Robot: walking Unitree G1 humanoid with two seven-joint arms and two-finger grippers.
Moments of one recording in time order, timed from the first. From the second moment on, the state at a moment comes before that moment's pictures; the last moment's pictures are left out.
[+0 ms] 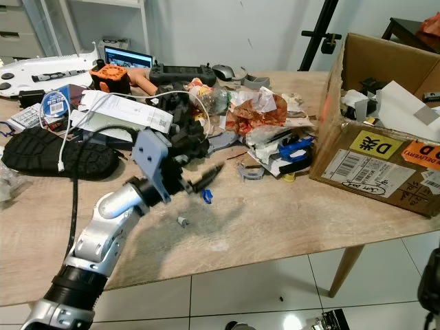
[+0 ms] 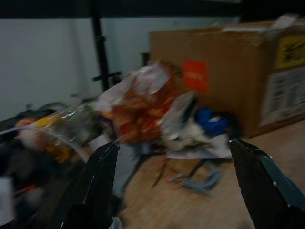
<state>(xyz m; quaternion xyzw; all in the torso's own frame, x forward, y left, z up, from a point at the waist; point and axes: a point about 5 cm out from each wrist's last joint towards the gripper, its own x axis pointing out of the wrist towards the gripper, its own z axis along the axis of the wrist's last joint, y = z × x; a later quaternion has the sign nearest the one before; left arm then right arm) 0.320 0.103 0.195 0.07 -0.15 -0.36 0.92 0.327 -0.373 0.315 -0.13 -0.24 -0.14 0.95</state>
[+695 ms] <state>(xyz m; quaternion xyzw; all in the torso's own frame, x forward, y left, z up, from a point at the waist) 0.334 0.115 0.189 0.06 -0.11 -0.27 0.95 0.330 -0.368 0.316 0.06 -0.35 -0.11 0.93</state>
